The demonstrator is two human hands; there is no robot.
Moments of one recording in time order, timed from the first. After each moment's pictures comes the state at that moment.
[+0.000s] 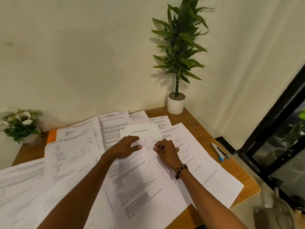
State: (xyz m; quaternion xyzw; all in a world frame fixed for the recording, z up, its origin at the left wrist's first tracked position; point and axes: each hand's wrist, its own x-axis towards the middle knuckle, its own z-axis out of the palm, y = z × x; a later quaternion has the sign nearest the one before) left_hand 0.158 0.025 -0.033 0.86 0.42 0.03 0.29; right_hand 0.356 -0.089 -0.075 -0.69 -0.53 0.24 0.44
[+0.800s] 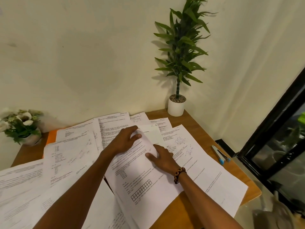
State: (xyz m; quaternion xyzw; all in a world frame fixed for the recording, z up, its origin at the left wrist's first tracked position) left_hand 0.157 0.030 -0.004 0.85 0.41 0.18 0.27; right_hand 0.336 -0.096 -0.064 -0.66 -0.59 0.29 0.36
